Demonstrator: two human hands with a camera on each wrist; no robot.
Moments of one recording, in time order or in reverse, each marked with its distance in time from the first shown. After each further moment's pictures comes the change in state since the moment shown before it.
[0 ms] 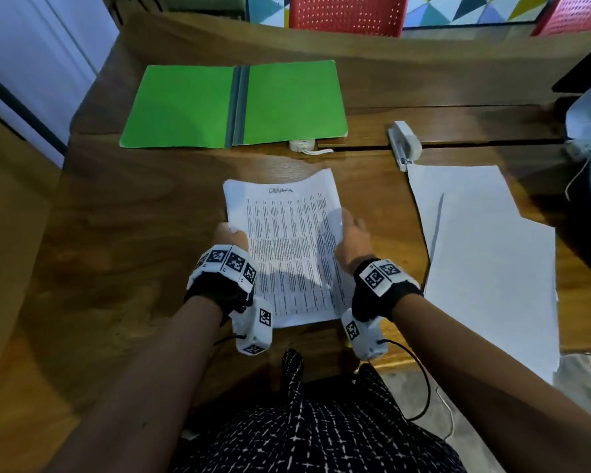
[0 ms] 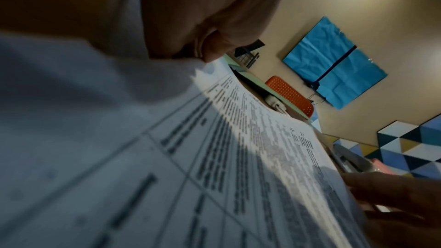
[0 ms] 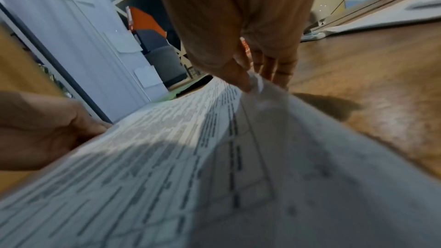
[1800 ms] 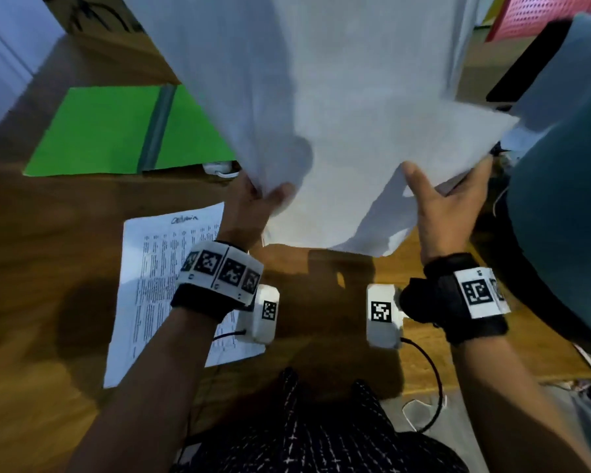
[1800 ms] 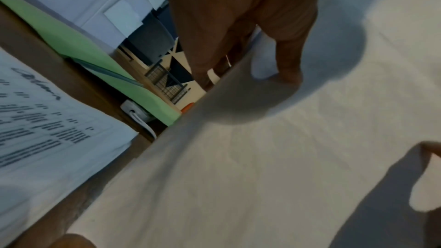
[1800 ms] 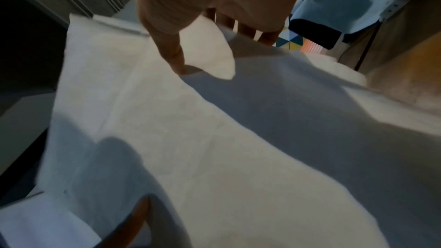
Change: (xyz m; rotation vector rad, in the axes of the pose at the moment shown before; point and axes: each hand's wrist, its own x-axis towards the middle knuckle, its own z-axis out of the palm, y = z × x) left_hand -0.088 0.166 0.119 -0.490 -0.218 0.580; right_hand 0.004 0.112 -0.218 1.007 0.708 -0.437
